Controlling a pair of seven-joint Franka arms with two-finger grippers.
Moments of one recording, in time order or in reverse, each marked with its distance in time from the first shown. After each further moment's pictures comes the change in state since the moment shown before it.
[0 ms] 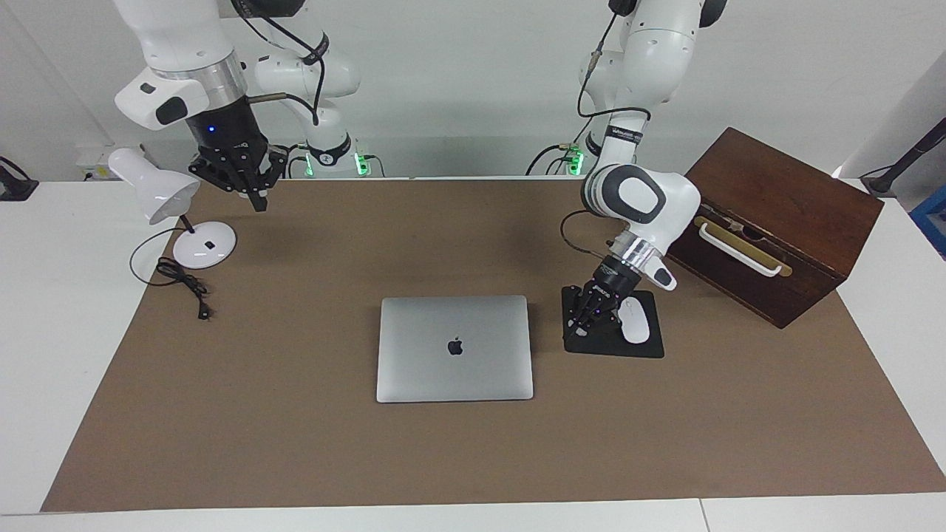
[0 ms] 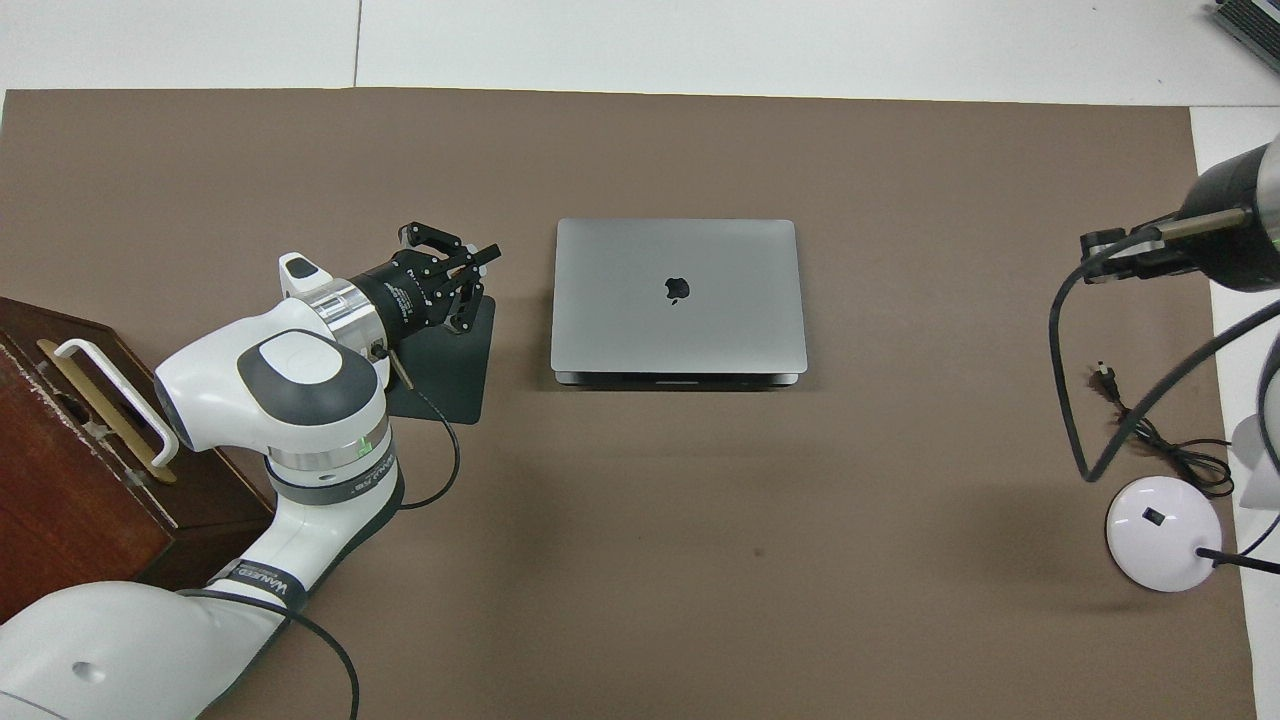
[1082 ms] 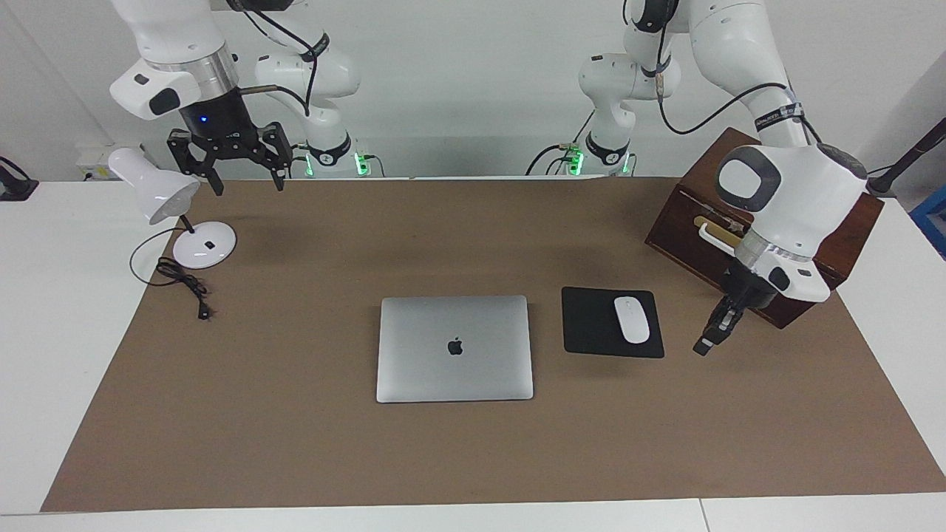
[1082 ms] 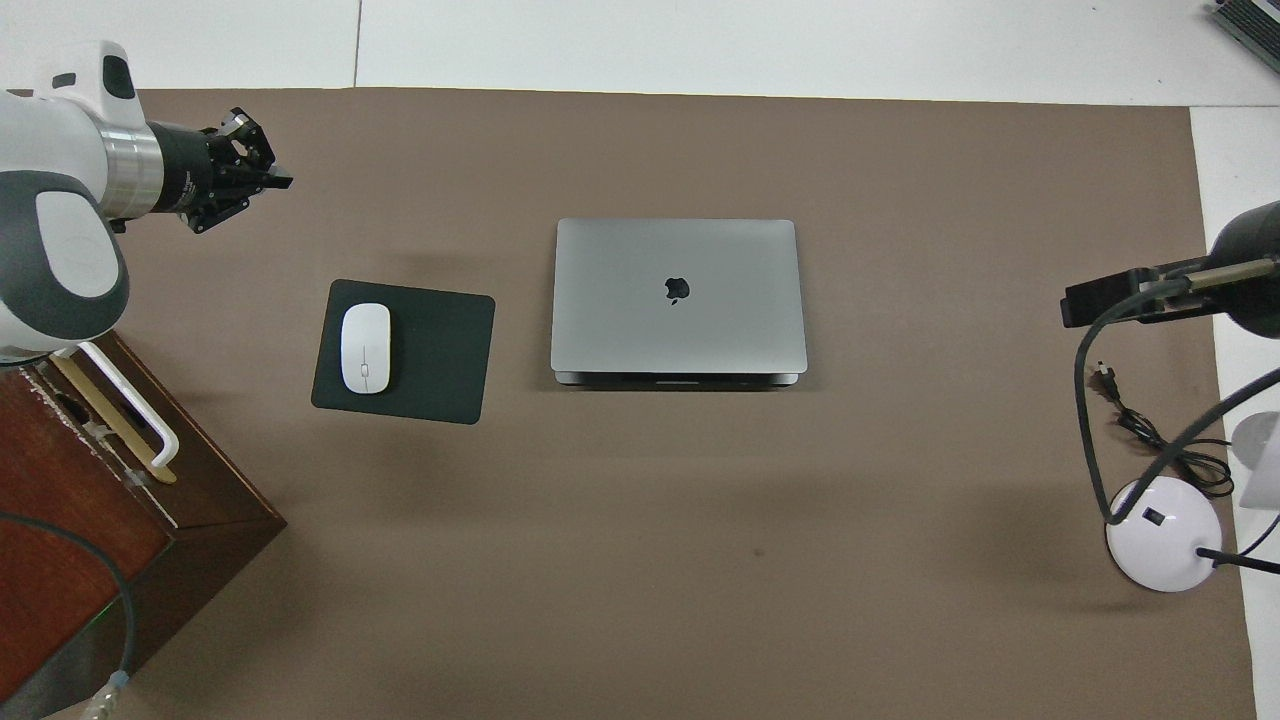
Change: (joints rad) left arm 0.218 0.045 0.107 0.358 1.257 -0.486 0.000; right arm -0.026 -0.087 -0.004 -0.138 0.000 0.035 -0.010
